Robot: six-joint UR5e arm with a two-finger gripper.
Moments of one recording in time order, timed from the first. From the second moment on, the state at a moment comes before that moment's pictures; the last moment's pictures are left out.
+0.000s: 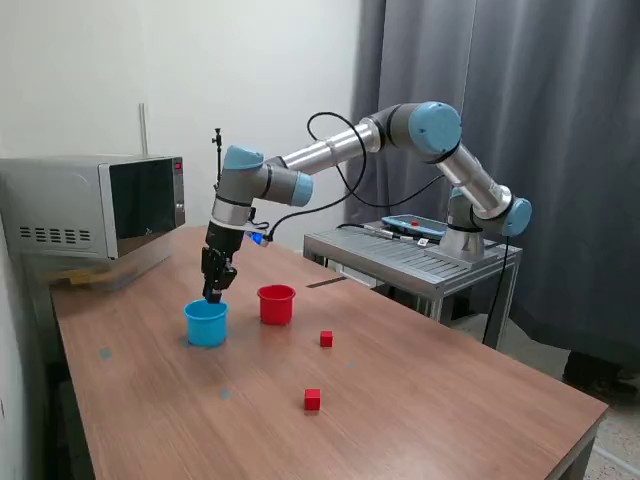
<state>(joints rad) -0.25 -0.60 0.95 -2.17 -1.63 -3.31</state>
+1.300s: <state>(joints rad) -0.18 -0.71 1.02 -2.15 -1.63 -3.28</state>
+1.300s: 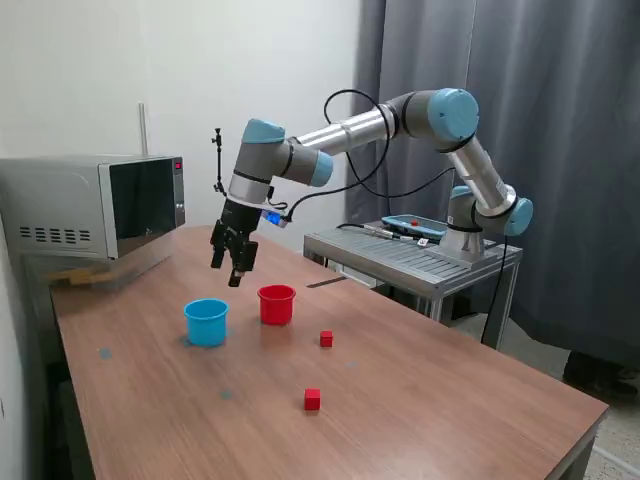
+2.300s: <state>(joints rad) 0.11 -0.77 1.11 -2.05 -1.57 -3.26</state>
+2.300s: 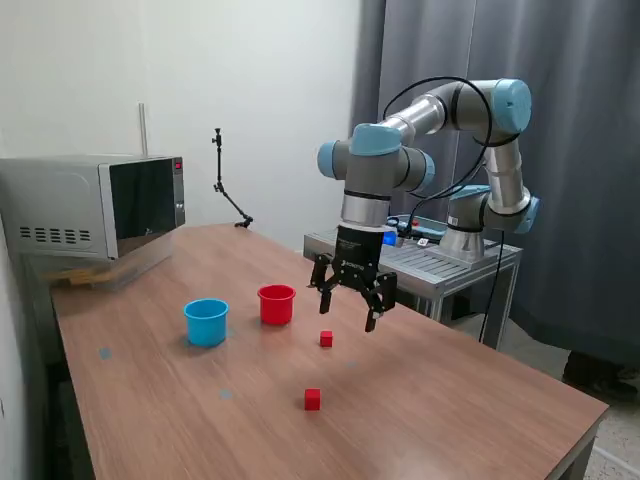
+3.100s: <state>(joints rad) 0.12 -0.64 1.06 -2.04 -1.56 -3.55</state>
